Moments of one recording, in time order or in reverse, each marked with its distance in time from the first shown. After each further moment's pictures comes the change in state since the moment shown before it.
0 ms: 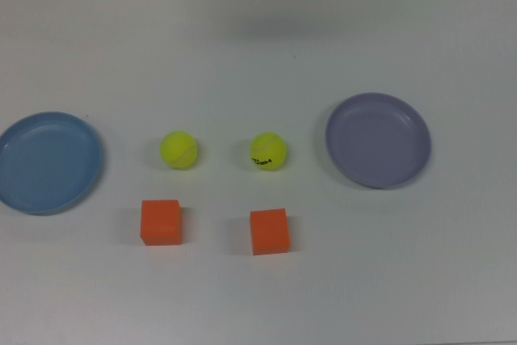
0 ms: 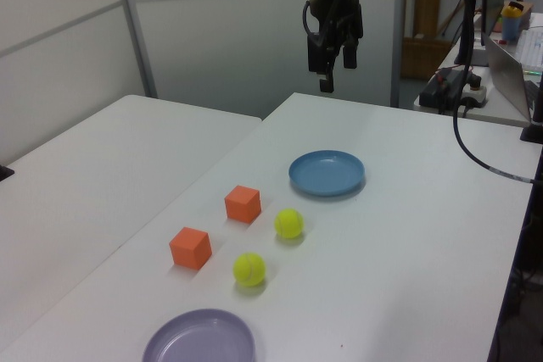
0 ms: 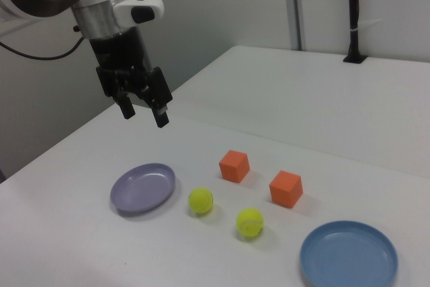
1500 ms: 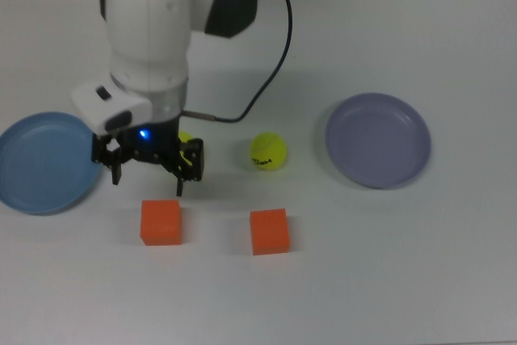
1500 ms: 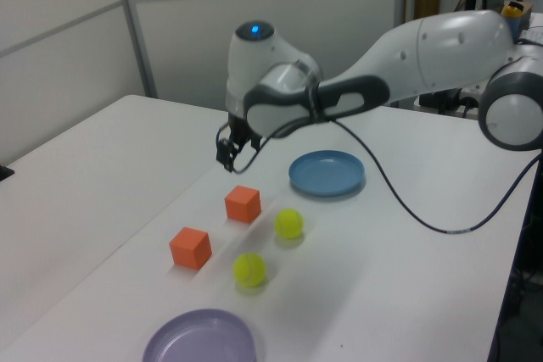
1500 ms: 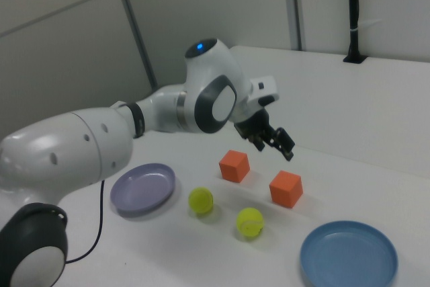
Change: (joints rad) arm -0.003 0.549 -0.015 -0.029 -0.233 0.909 0.217
